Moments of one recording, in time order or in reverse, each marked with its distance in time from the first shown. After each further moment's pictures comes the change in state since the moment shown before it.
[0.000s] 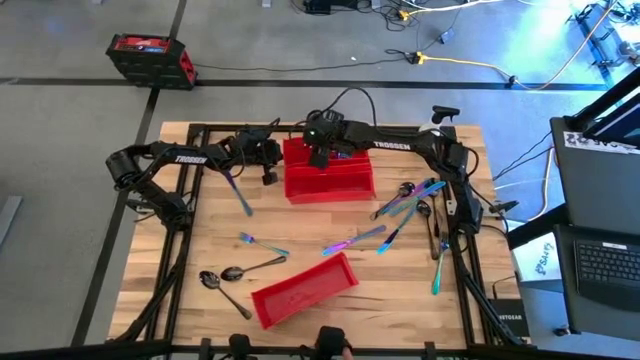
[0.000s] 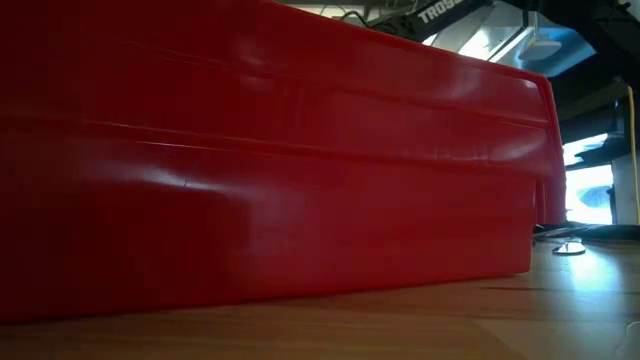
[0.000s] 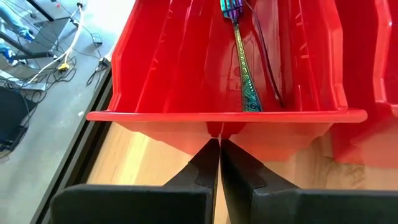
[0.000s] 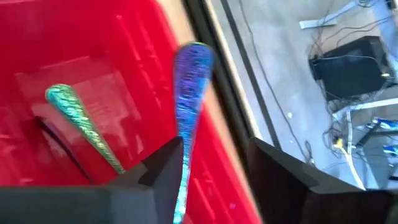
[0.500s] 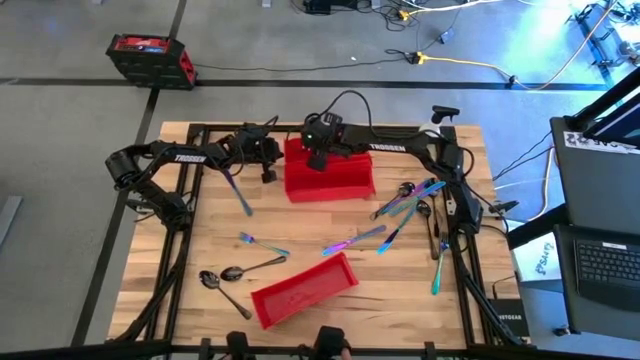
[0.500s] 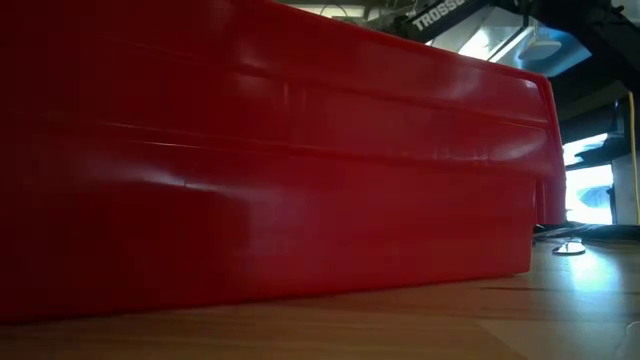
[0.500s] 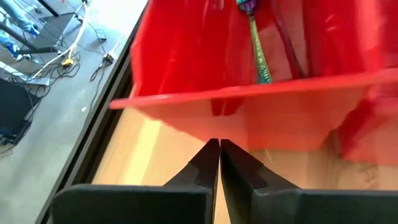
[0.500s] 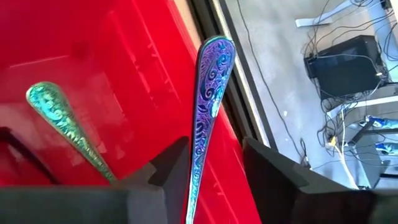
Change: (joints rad) left arm 0.023 0.000 0.000 -0.004 0.000 -0.004; right arm 0.009 0.024 -0.001 0.005 0.036 0.000
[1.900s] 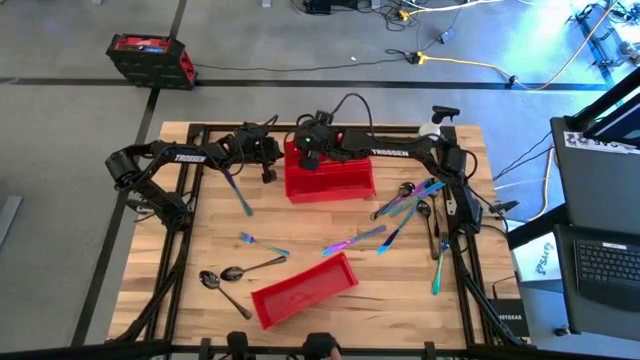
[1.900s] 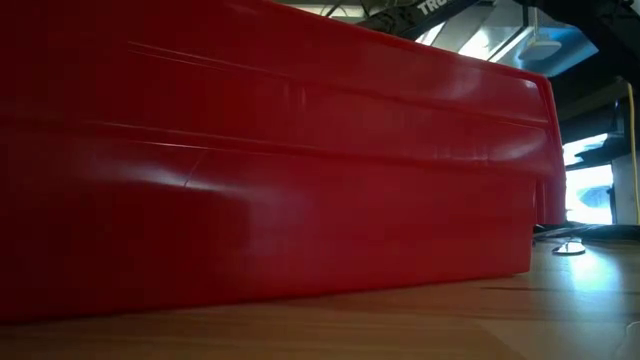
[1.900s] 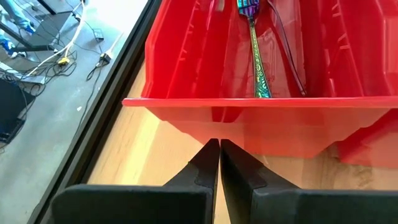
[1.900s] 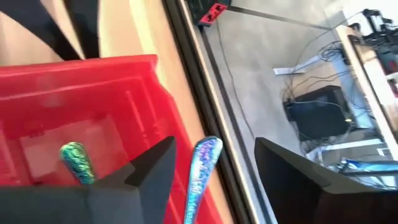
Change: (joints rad) left arm 0.004 0.000 0.000 0.004 0.017 -0.022; right arm 0.044 -0.034 0.000 0.174 0.036 -0.100
